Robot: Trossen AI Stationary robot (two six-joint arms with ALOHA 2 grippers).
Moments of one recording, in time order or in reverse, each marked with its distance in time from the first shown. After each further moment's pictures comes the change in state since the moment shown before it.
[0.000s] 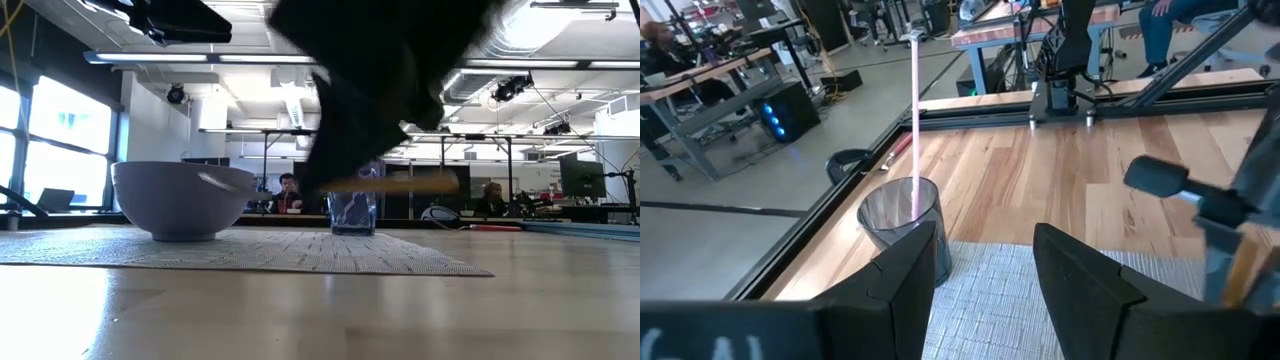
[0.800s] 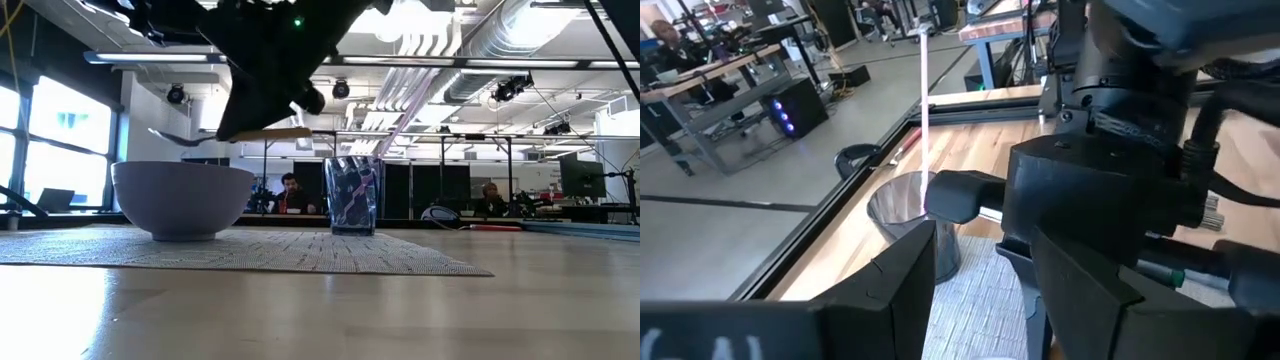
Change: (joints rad) left arm 0.000 0.000 0.000 -0.007 -0.012 0.001; right arm -0.343 0.004 0.184 0.115 -0.321 -0.470
